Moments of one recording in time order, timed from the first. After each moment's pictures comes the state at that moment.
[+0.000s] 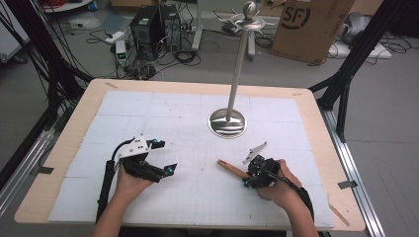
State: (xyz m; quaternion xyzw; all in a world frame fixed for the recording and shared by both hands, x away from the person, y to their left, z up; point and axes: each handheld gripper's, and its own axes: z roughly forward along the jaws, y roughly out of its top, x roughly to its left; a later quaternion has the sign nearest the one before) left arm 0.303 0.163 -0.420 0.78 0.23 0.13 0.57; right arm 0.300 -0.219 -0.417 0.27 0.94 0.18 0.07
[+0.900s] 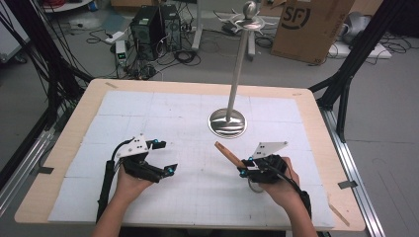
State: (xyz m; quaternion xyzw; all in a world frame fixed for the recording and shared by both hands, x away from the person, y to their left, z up) left arm 0.301 0.163 -0.418 0.77 0.23 0.11 0.58; right arm 0.288 -0.232 -0.392 0.25 0.88 0.38 0.11
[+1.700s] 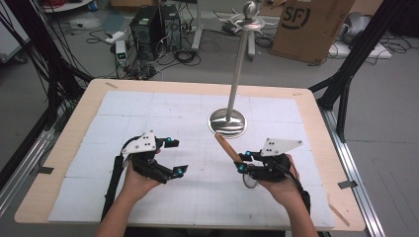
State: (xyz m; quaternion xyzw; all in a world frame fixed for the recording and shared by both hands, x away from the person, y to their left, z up) left arm 0.300 0.131 -0.390 0.77 0.18 0.07 0.61; right arm 0.282 -0.235 -0.371 0.21 0.84 0.49 0.10
